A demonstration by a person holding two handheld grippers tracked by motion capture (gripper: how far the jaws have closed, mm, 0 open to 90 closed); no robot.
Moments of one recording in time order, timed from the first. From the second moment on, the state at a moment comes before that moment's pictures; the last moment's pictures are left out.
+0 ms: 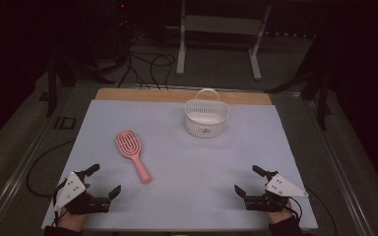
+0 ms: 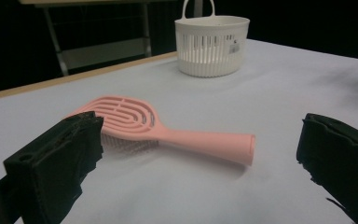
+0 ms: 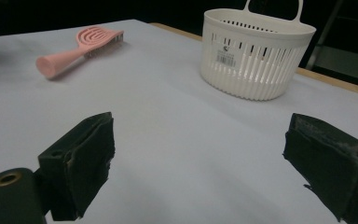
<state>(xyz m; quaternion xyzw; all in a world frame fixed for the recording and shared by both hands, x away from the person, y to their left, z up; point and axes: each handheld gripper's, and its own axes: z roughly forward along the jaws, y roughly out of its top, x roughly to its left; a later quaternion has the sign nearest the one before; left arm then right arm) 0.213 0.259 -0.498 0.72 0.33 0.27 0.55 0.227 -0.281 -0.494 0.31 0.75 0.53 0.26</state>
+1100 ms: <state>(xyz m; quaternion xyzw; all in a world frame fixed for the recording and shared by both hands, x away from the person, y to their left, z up) 0.219 0.247 -0.496 0.74 0.32 0.24 0.54 0.218 -0.286 -0.486 0.32 0.74 0.52 0.29</state>
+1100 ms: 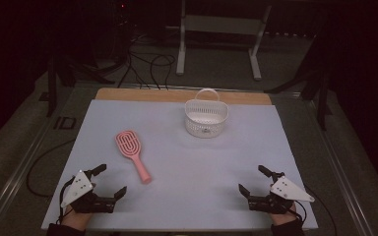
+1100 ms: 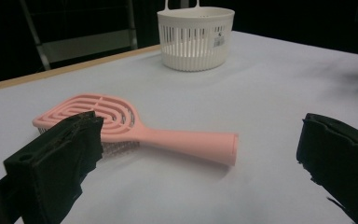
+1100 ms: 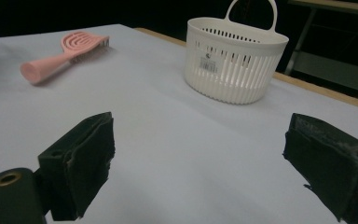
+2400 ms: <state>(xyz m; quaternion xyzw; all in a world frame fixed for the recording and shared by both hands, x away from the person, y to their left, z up) 0.255 0.225 -0.415 0.77 0.28 0.18 0.55 0.219 -0.283 -0.483 0.32 0.73 0.53 0.29</state>
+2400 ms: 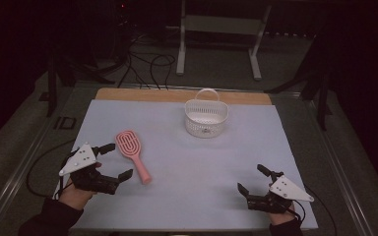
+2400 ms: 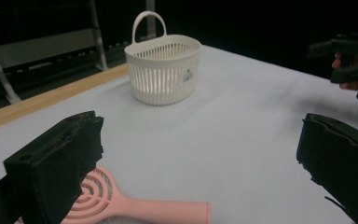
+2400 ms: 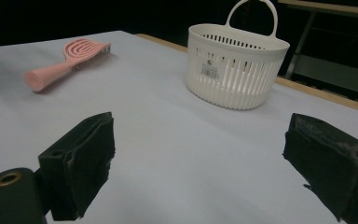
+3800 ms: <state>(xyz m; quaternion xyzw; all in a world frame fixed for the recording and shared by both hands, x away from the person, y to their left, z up) 0.317 0.168 -0.435 0.83 0.32 0.12 0.45 0.221 -0.281 -0.485 0.32 0.73 0.54 0.28</state>
